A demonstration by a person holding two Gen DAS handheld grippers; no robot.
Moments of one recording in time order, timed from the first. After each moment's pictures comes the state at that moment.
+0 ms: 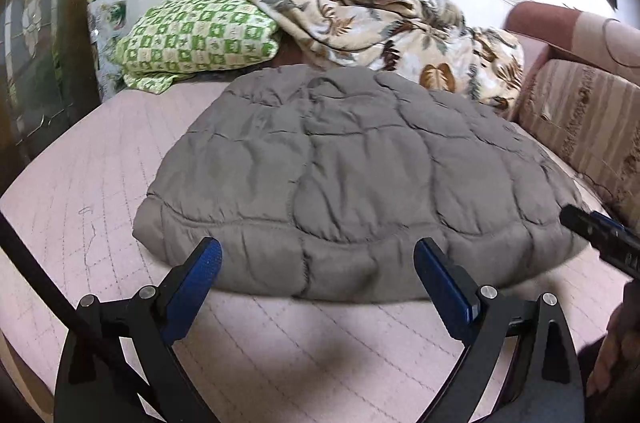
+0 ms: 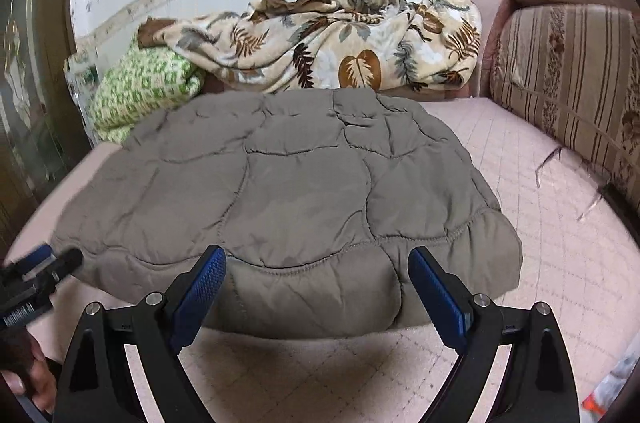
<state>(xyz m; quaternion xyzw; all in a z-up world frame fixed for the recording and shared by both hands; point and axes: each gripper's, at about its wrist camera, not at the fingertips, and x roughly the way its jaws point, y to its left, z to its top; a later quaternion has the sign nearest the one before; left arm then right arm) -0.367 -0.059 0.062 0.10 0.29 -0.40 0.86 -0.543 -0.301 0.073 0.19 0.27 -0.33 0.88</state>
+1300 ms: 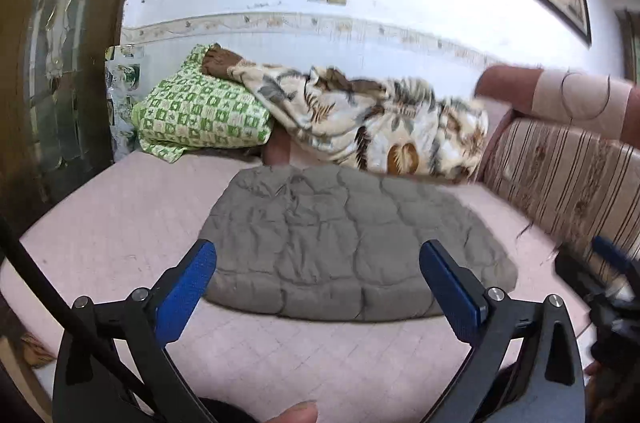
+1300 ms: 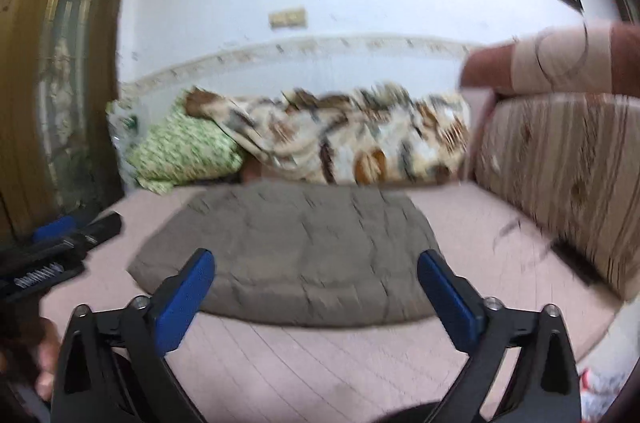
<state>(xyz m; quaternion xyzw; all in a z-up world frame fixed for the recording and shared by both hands) -0.452 0.007 0.176 0.06 0.20 -0.42 0.88 -0.621 -0.177 0.186 0.10 0.15 -0.33 0.93</state>
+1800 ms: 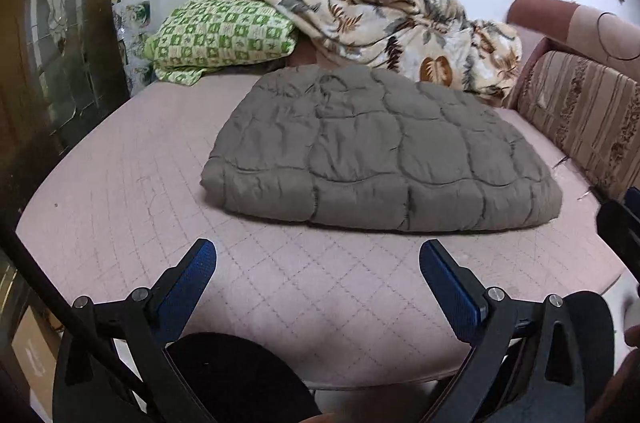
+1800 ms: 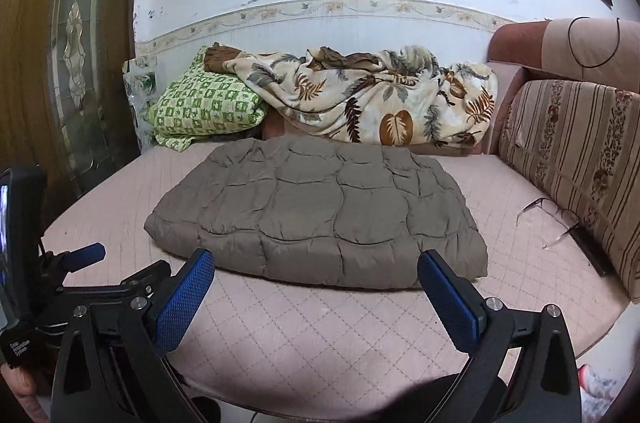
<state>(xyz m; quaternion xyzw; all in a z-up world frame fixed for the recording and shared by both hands) -0.434 0.007 0.107 0.12 0.31 -0.36 0.87 -0.592 -0.161 0.160 0.11 0.23 -0.30 0.92</state>
